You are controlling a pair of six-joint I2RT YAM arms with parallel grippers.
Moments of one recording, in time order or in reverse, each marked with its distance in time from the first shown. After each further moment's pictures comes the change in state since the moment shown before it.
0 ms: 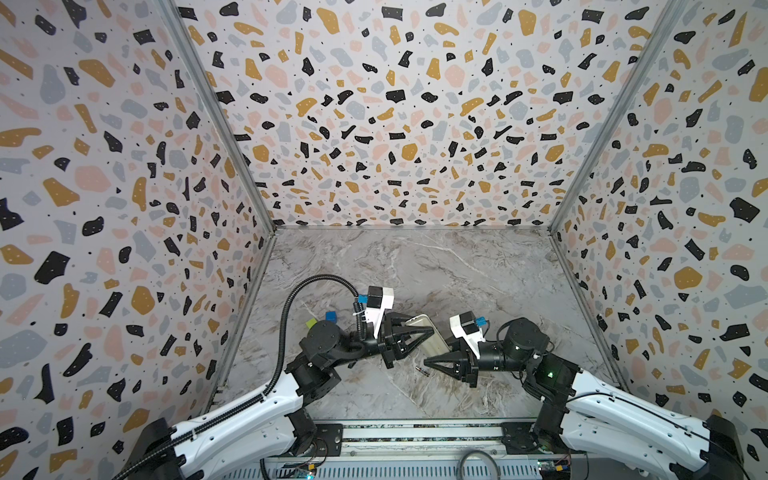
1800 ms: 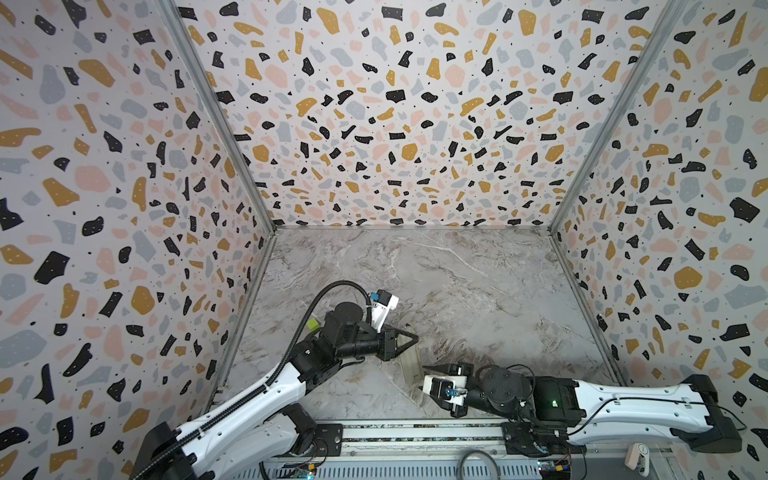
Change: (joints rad) left arm 0.154 0.053 0.059 -0.702 0.049 -0.098; right arm 0.528 0.019 0.064 -0.372 0.898 -0.586
